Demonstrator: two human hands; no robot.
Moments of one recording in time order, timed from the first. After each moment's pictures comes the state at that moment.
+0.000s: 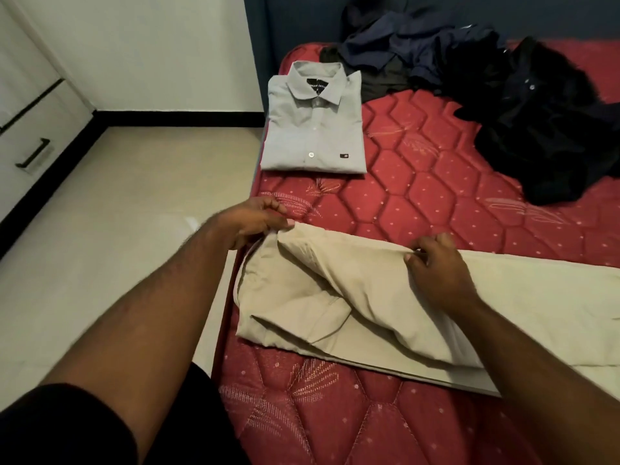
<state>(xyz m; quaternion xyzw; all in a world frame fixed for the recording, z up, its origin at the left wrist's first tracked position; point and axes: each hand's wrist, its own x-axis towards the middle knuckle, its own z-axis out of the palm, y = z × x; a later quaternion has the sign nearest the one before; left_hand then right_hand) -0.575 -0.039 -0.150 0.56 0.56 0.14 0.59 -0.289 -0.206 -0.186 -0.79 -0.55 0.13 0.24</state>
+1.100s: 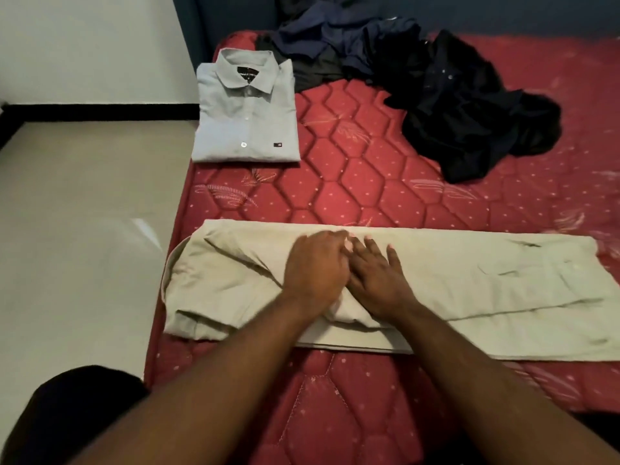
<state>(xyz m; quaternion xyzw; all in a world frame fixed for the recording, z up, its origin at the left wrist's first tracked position) -0.412 -0.204 -0.162 0.86 0.43 0.21 0.20 -0.269 -0.261 -0.205 -0.72 -0.67 0.14 0.03</state>
